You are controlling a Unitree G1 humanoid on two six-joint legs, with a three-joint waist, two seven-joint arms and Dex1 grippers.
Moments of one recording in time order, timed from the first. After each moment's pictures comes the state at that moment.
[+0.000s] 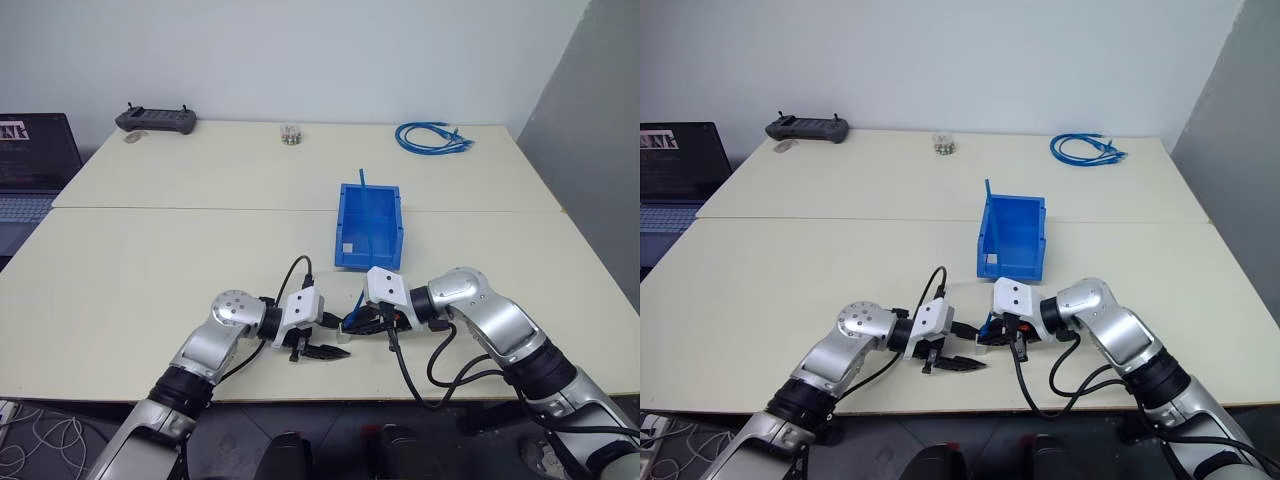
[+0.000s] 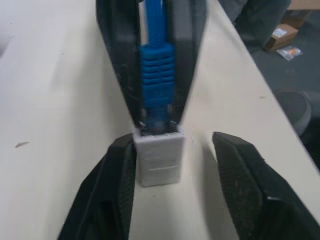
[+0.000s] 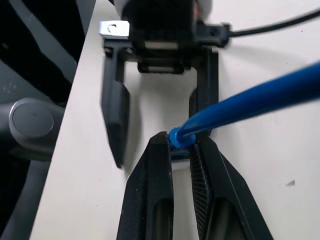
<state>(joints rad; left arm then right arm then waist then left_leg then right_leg) -0.35 0.53 -0.30 0.14 -0.20 0.08 -1.30 -0.53 -0.52 0.46 -0.13 0.18 0.57 1.11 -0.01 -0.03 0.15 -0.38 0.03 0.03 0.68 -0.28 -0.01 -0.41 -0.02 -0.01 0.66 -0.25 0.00</state>
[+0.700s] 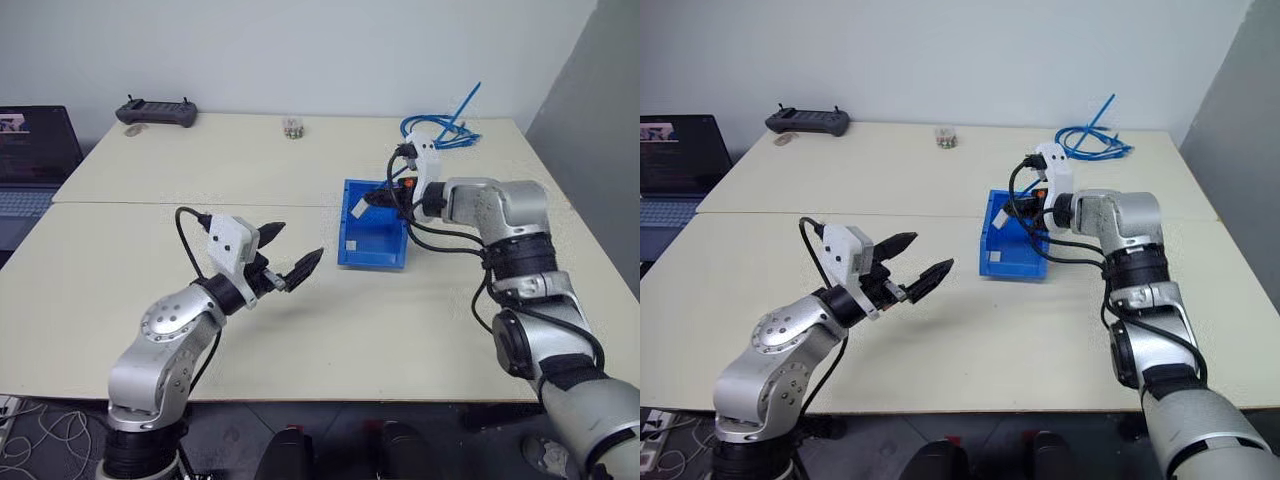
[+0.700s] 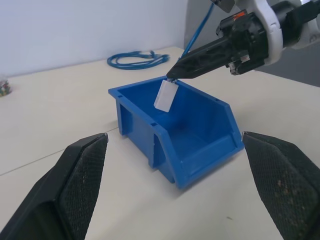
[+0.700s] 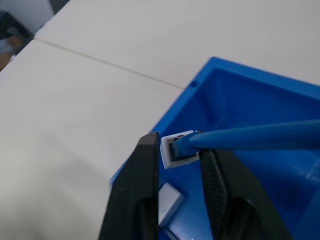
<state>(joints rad) -0.17 0.36 0.08 -0.52 -0.40 0.60 -0.49 -1.17 -0.28 -0.06 0.69 0.30 0.90 0.56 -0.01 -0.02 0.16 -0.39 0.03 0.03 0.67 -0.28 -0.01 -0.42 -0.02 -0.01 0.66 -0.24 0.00</state>
